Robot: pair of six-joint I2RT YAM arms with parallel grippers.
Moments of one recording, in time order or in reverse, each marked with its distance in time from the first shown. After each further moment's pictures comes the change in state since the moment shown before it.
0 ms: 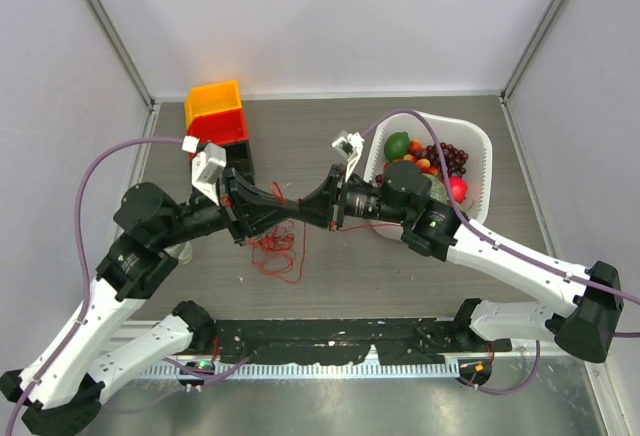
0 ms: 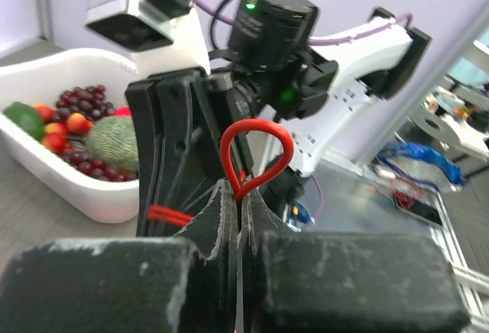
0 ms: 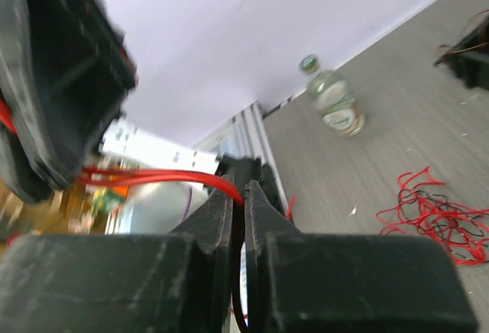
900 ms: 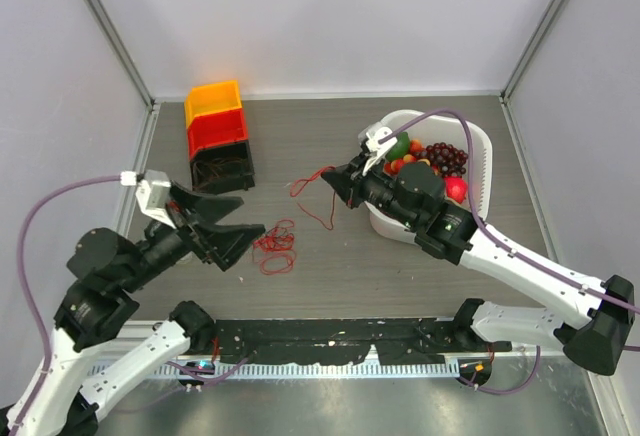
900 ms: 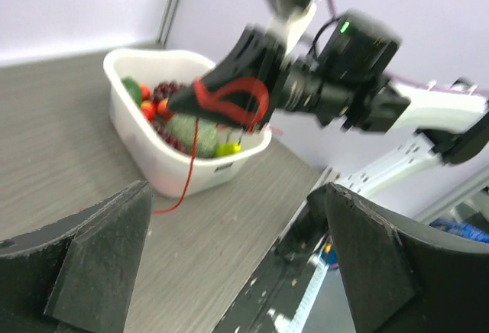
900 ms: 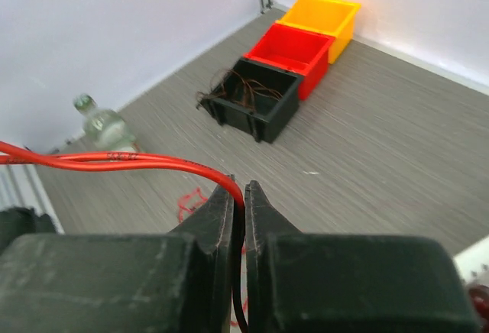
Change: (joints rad) left arm -0.005 -0.288 -0.105 -0.216 -0.422 -0.068; right arm -0.032 -0.082 -0.018 -0.092 0.555 -0.362
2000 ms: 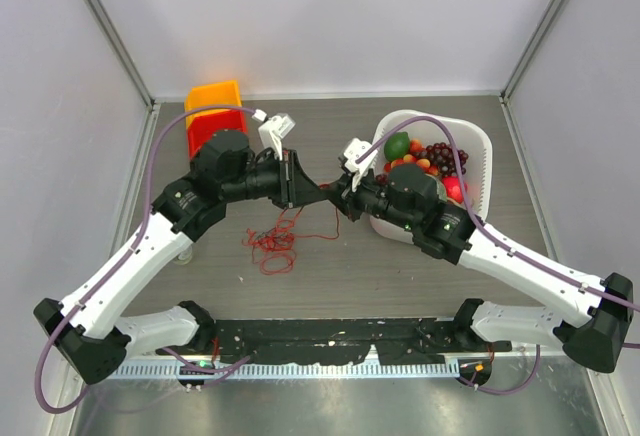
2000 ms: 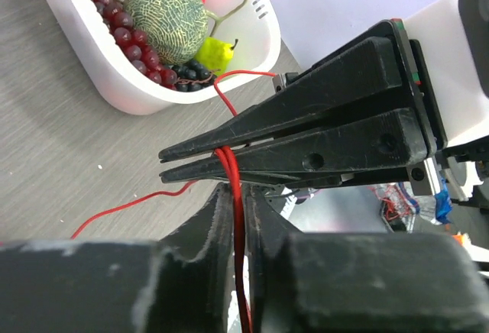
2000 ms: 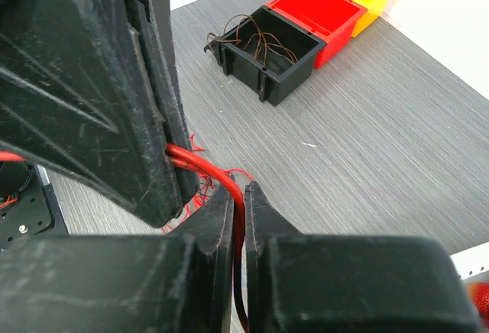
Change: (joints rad) left arm 0.010 0.663 0.261 -0.056 0.236 -0.087; right arm 0.023 0.009 0.022 -0.157 -0.114 -0.249
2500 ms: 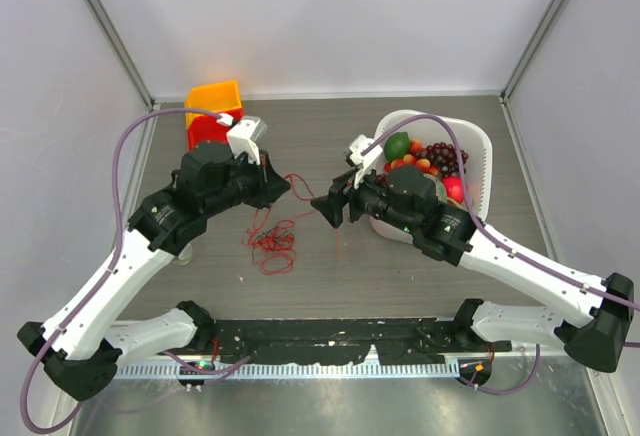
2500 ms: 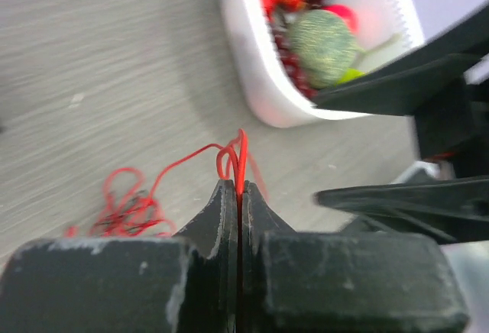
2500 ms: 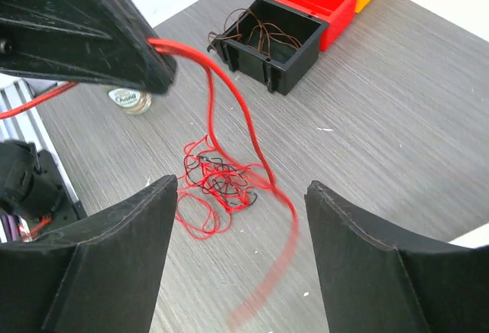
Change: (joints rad) left arm 0.007 -0.099 -0.016 -0.123 -0.336 0.130; right arm 0.012 0.001 0.000 -0.014 0.044 0.124
